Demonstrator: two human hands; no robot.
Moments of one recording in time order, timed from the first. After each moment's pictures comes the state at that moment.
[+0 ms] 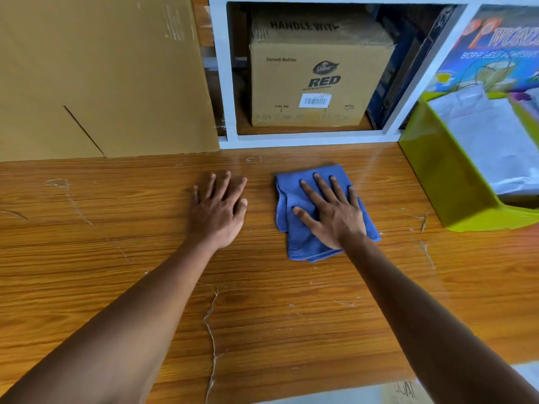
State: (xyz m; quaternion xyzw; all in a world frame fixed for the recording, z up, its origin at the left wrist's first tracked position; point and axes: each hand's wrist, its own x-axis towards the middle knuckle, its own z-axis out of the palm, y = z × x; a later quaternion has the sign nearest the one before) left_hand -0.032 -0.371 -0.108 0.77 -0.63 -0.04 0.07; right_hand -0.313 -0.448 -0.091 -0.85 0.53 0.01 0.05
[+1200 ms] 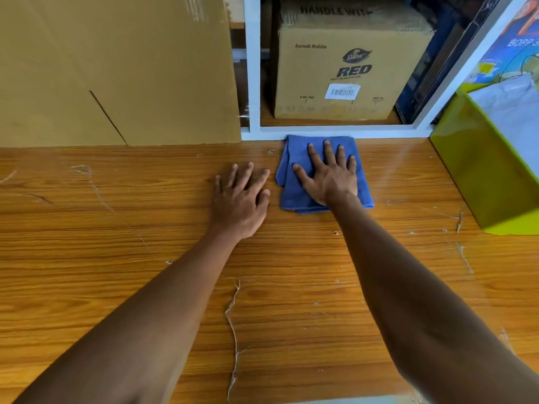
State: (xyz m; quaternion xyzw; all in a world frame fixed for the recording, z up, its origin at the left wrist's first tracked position) left_hand -0.031 -0.377 -0.116 0.77 -0.63 -0.04 0.09; right_hand -0.229 -0.506 -0.090 -0.81 0.59 0.00 0.06
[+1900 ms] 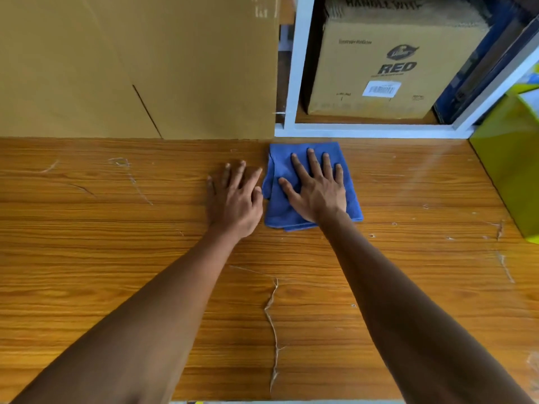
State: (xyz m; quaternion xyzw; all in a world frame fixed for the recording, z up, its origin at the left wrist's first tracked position) left_hand 0.033 -0.340 -0.109 0.81 -0.57 -0.02 0.12; right_hand -0.144 -0.442 -0.096 -0.84 0.53 -0.02 0.06
